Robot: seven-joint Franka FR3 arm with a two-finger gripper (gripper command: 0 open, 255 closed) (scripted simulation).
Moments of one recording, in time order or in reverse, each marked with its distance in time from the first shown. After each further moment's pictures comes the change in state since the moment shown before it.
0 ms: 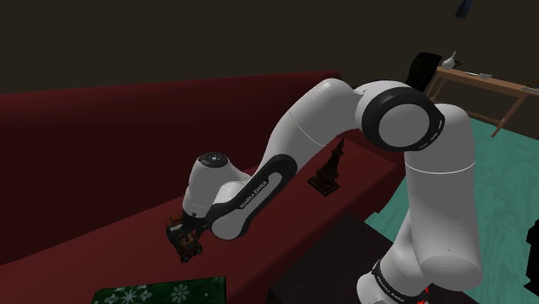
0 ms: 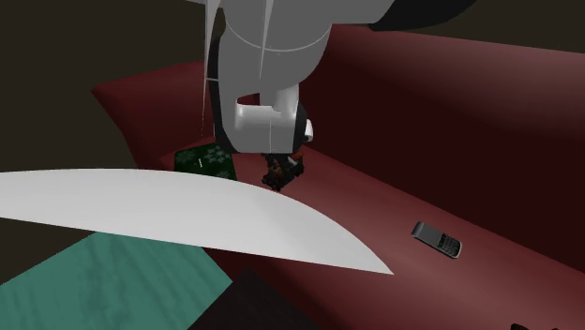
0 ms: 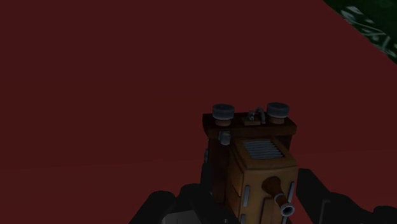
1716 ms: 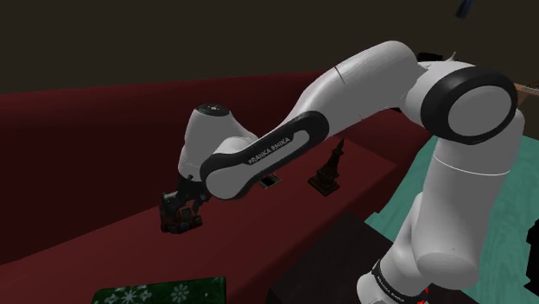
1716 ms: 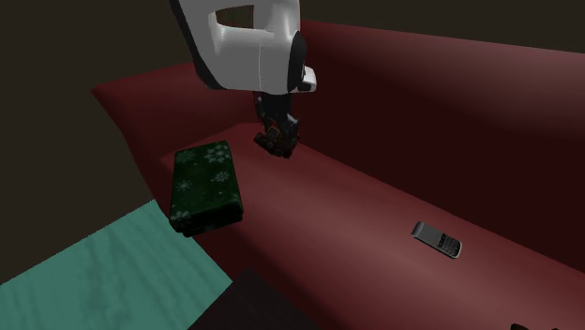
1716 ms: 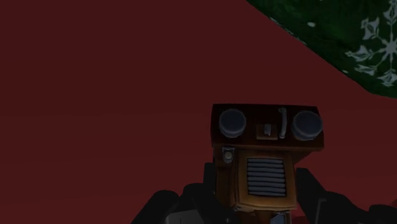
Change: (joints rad) arm -0.070 -0.255 0.086 0.023 0.114 -0.273 -0.065
